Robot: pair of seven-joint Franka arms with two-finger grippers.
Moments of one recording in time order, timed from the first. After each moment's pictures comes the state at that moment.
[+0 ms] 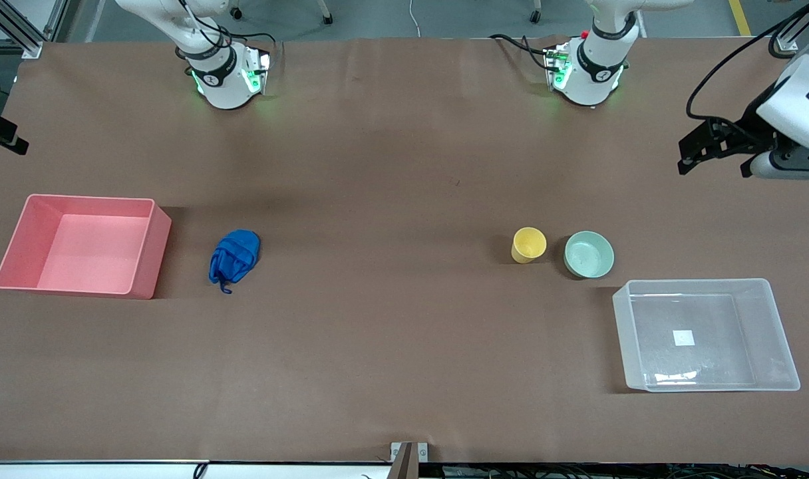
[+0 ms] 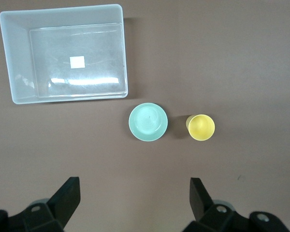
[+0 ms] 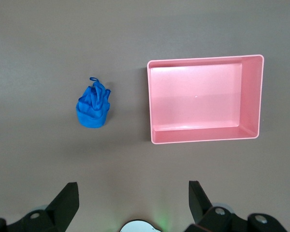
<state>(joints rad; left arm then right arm) -0.05 0.00 -0.09 -1.53 -0.01 1.57 -0.07 -0.05 -0.02 -0.09 -1.48 -0.01 1.39 -0.05</state>
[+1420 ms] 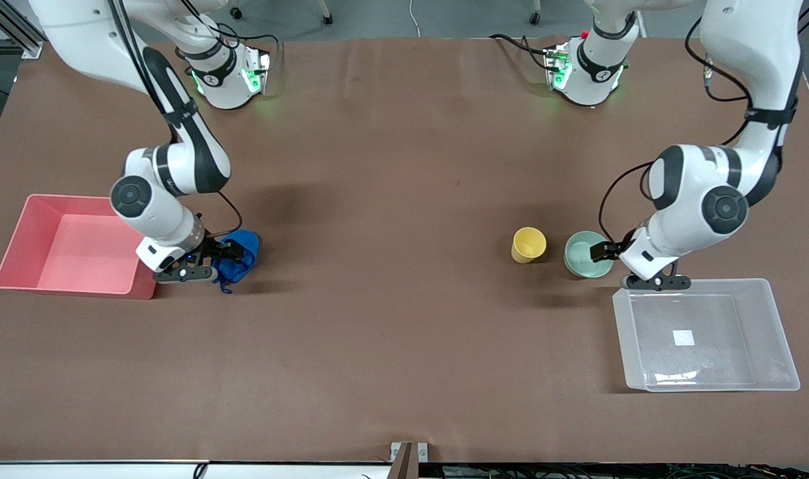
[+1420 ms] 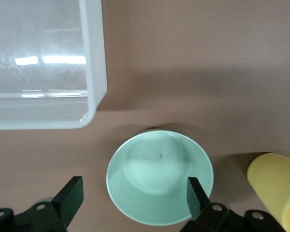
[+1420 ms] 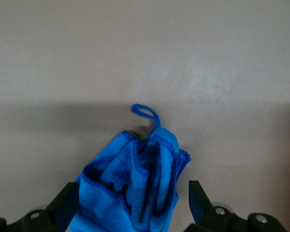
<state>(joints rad) -0.02 0.35 -0.09 -2.07 -0.01 2.34 -0.07 0.14 0.37 -0.01 -2.21 -0.01 2.62 0.07</state>
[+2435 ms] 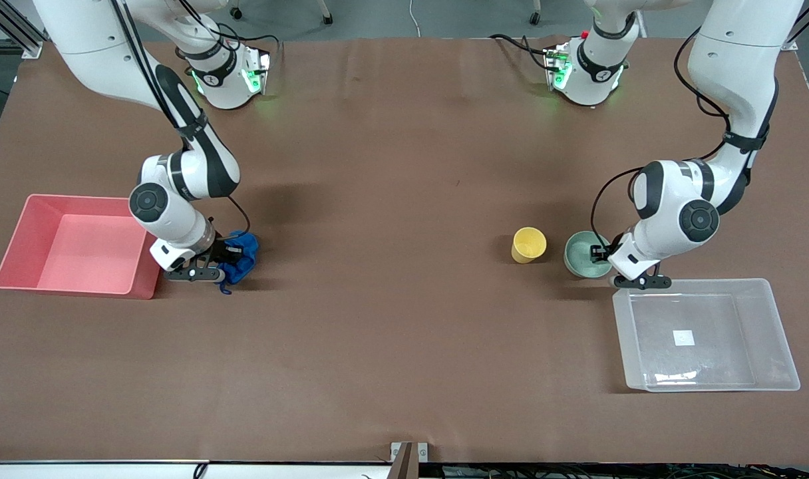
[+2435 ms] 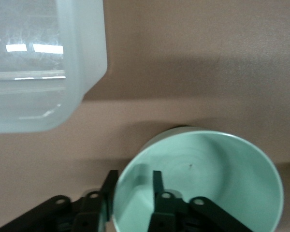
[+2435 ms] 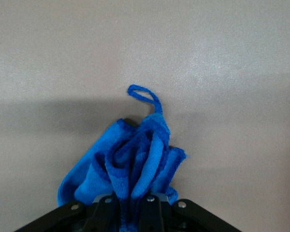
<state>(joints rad) 0.01 0.44 -0.09 -2.12 -0.01 2.46 -0.03 0.14 0.40 -0.01 -2.20 -0.01 2.59 0.16</state>
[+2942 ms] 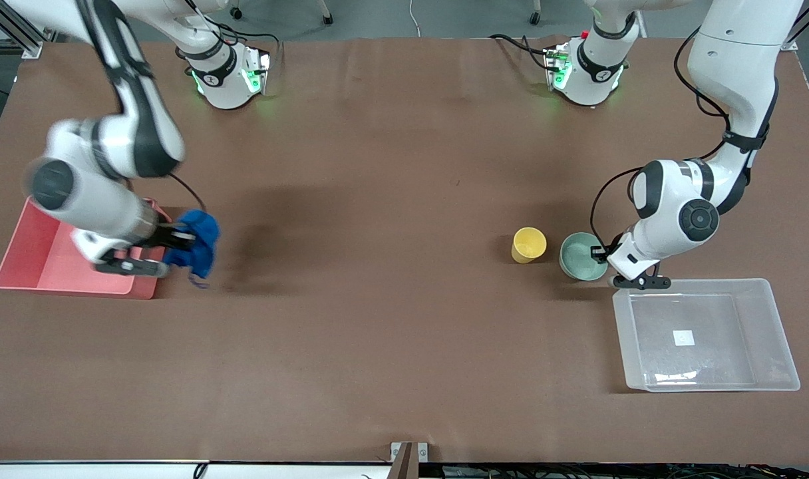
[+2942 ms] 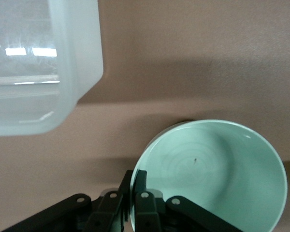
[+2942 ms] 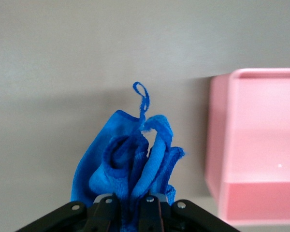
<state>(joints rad) 0.01 0.43 -0.10 -2.12 -0.01 2.46 -0.02 0.04 0.10 -0.03 -1.98 -0.01 2.00 0.05</state>
